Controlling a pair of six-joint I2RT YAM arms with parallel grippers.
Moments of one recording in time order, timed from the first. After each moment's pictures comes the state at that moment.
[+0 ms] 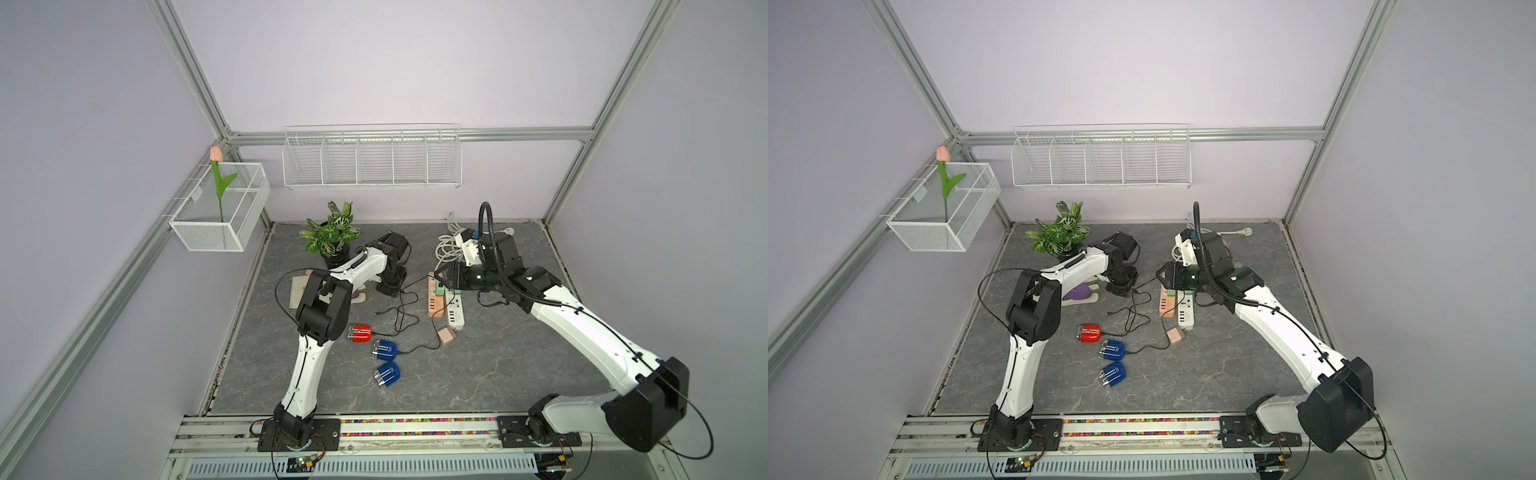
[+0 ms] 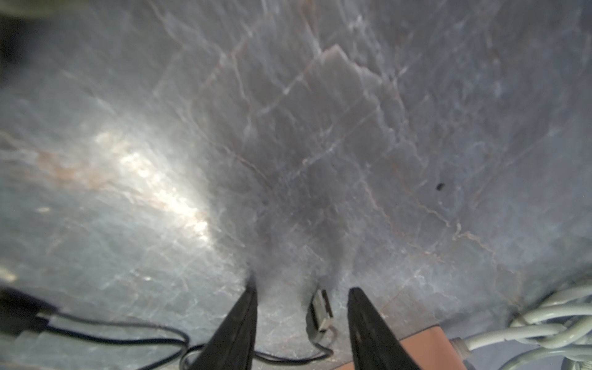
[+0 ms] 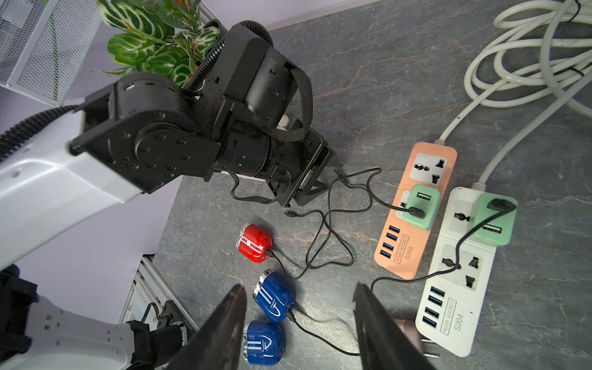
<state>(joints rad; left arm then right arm) -0.58 2.26 1.82 -0.89 0.11 -1.62 0.53 1.35 1.21 -0.55 -0.30 0.50</state>
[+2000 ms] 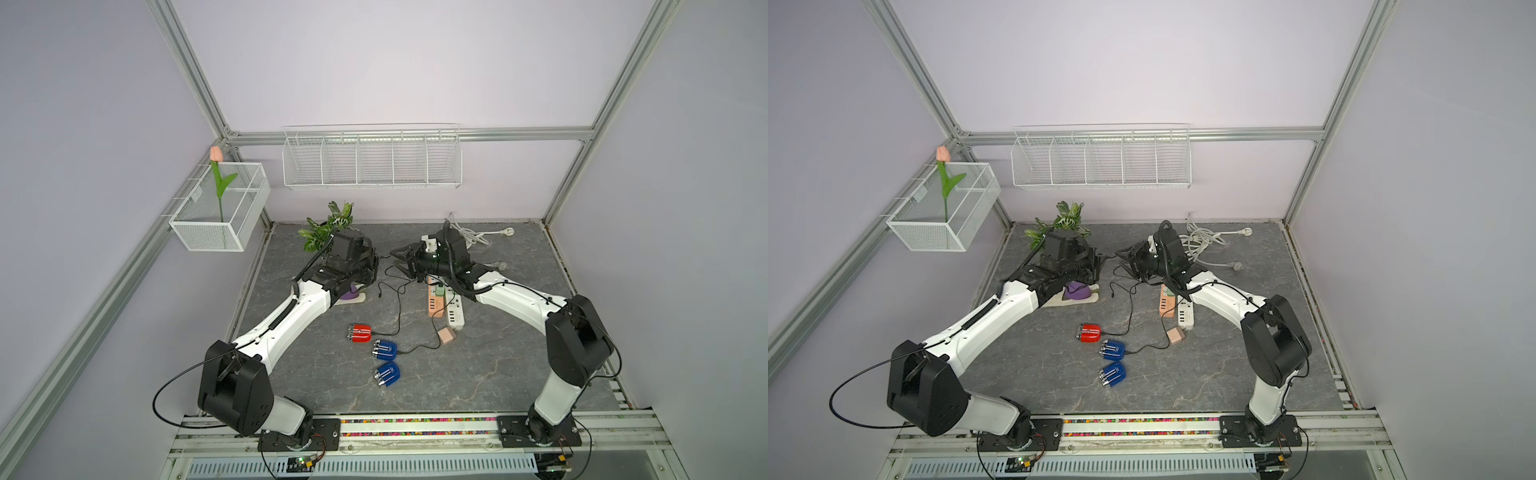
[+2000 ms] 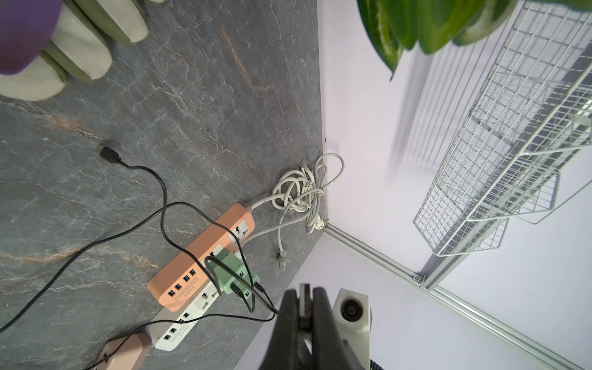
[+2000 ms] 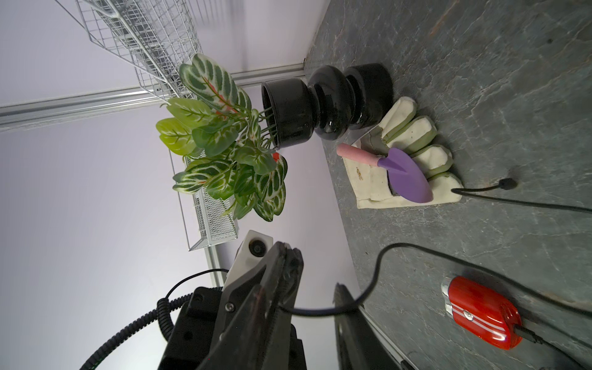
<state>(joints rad) -0.51 1.45 1.18 -0.30 0.07 -1.71 0.64 1.78 1.29 0.16 -0.45 1.55</state>
